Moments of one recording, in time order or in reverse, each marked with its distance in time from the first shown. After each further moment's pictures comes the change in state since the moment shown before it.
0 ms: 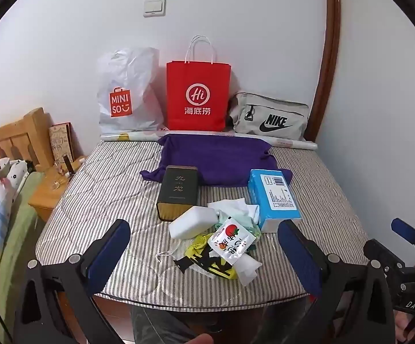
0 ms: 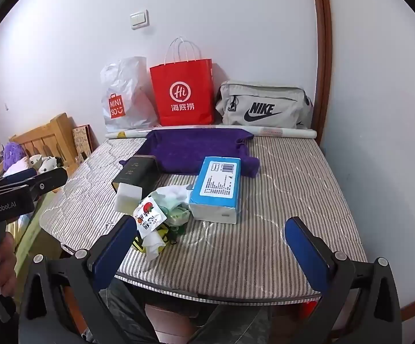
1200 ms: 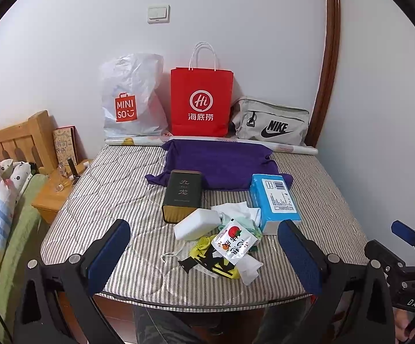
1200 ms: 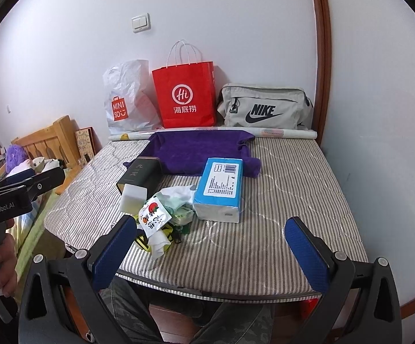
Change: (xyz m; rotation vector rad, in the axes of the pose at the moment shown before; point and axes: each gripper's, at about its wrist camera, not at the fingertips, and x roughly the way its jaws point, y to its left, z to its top) left arm -0.015 -0.003 0.000 0.014 -0.025 0.025; right arm -0.010 0.002 -0.001 0.011 -0.001 0.009
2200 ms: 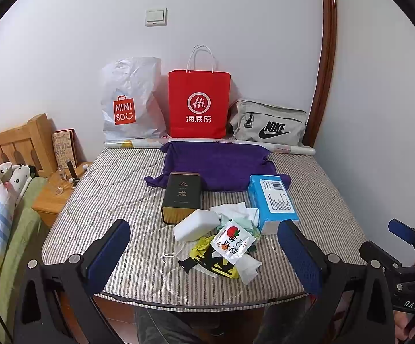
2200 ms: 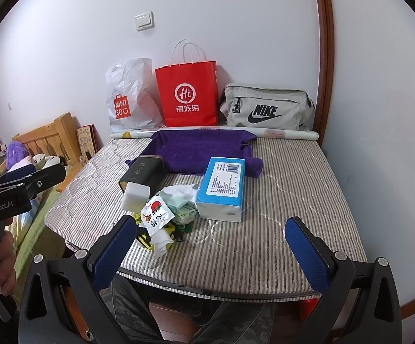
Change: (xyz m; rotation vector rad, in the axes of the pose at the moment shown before) left arm -0.005 0.000 0.001 0.008 -0.008 -0.008; right arm 0.000 0.006 -0.001 -0.017 0.002 -0.001
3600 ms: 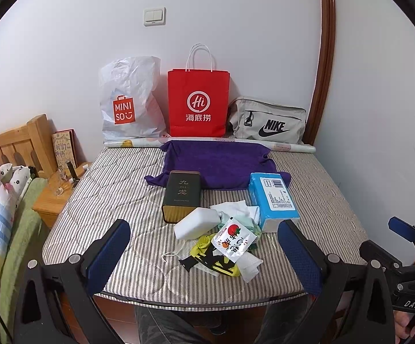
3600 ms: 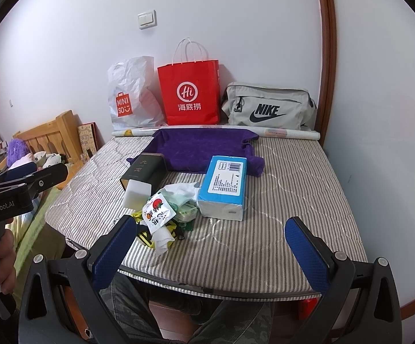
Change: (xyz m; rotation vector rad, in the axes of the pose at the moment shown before) left arm 0.001 -0.002 -0.002 0.004 0.005 0.004; right arm 0.002 0.003 -0.004 -0.010 0.001 0.008
